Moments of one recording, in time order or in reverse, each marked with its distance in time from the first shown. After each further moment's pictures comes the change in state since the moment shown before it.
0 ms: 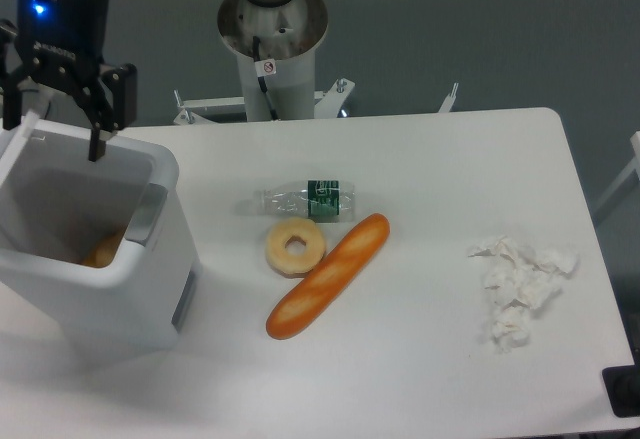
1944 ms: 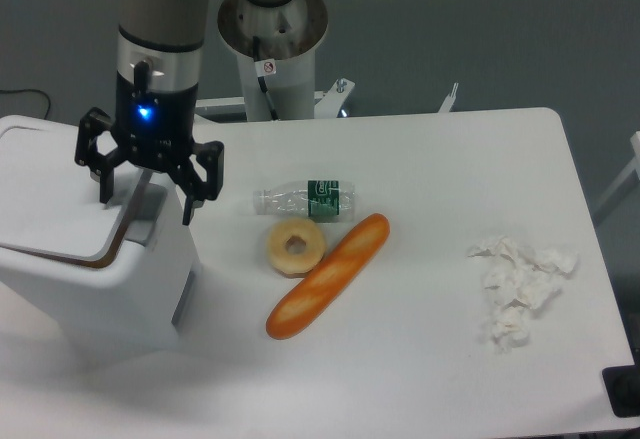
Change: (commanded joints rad) arm 0.084 -0.092 -0.046 0.005 0.002 0.037
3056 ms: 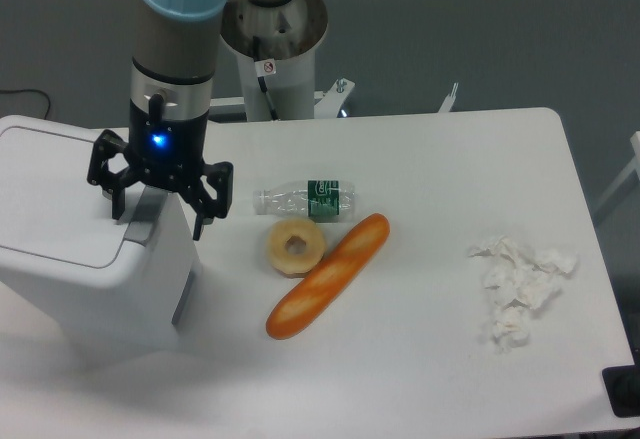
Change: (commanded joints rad) arm 0.008 -0.014 -0.005 -0.002 0.000 0.003
